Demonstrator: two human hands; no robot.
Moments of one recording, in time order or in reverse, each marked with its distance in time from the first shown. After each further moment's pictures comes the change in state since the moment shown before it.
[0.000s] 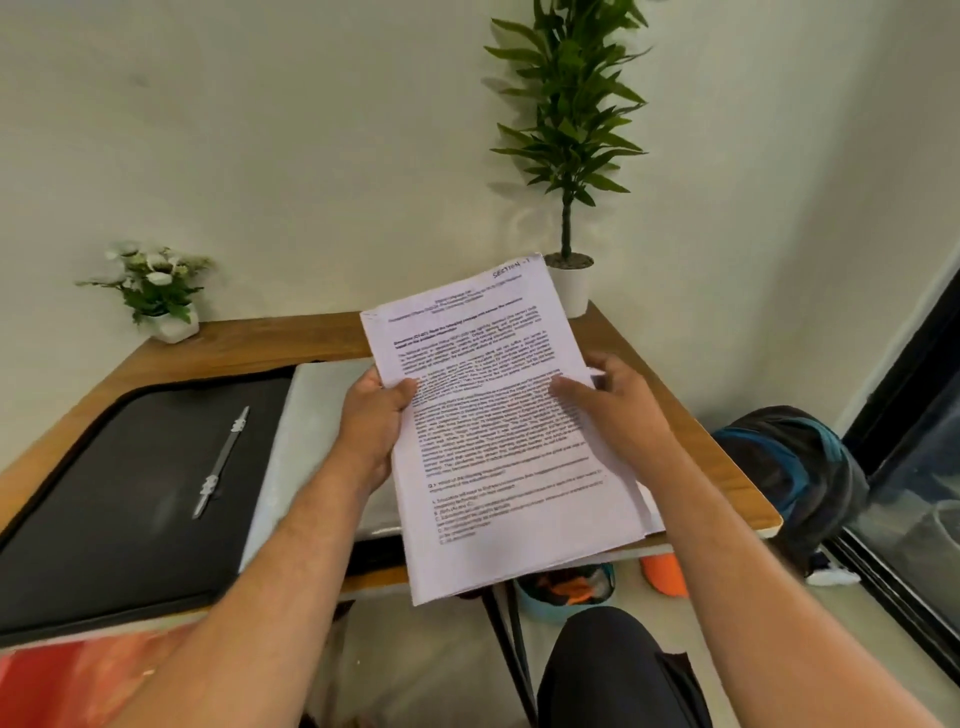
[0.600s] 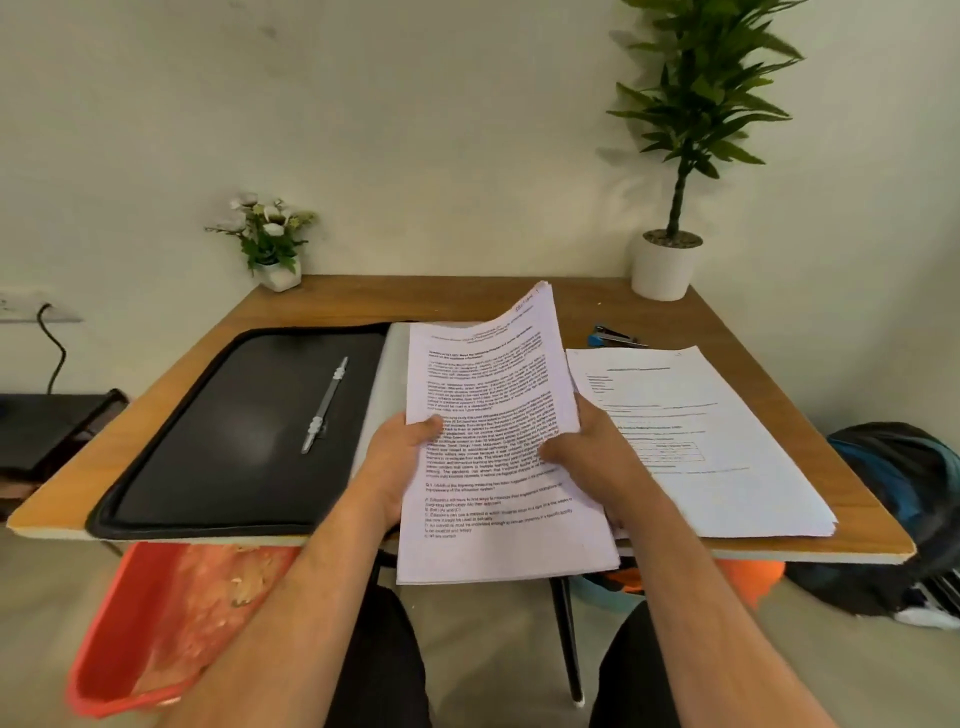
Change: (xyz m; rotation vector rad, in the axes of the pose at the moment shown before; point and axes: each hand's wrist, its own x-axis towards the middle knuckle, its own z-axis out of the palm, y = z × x) left_hand -0.054 -0.028 -0.103 0.004 0.088 -0.229; right_hand -0.038 0.013 0.117 -0.034 -0.337 -0.023
